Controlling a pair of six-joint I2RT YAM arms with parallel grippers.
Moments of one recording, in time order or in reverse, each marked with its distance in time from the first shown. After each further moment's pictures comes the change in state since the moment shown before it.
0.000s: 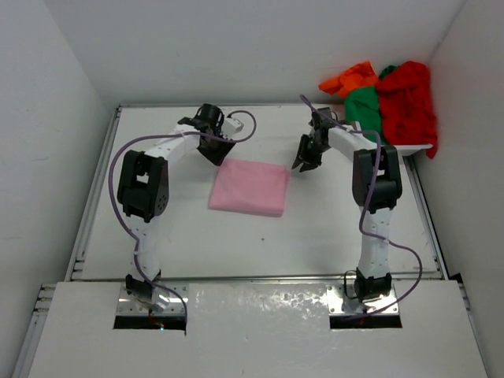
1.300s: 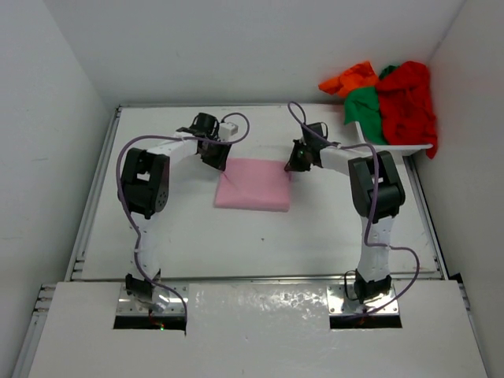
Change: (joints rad) left arm 0.044 0.053 -0.100 0.192 0.161 -0.213; right arm 0.089 -0.119 -0.332 0.524 0.123 0.070
